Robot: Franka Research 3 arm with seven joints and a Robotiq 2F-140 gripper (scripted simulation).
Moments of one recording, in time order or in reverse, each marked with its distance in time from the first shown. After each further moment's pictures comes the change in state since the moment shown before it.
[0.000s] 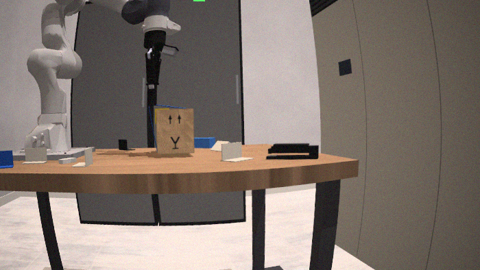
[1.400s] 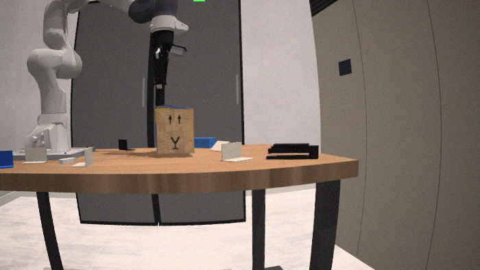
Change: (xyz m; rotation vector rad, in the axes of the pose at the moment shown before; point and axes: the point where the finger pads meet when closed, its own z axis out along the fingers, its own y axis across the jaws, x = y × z) arm 0.026 -0.005 0.001 0.001 -0.005 -0.011
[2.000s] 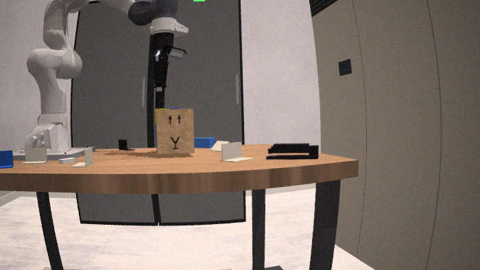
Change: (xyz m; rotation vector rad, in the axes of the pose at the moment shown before) arm 0.000 0.000 0.009 0.000 -0.002 0.002
